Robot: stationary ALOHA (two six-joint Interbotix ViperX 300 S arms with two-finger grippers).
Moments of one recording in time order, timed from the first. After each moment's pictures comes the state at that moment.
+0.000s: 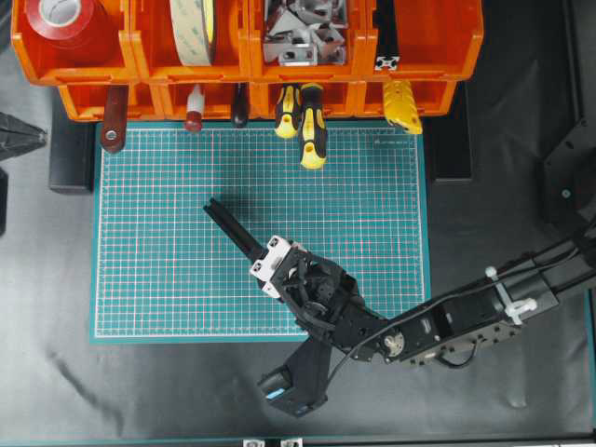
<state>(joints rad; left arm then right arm) -0.06 -1.05 1.04 0.03 -0.07 -0.07 0.49 0.31 0.32 -1.09 0.85 0.22</state>
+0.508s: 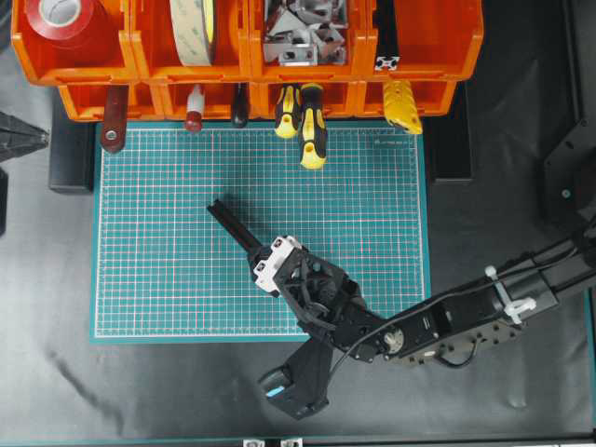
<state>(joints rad) -0.06 -1.05 1.04 0.03 -0.05 -0.07 0.49 0.31 0.32 -1.03 0.81 0.24</state>
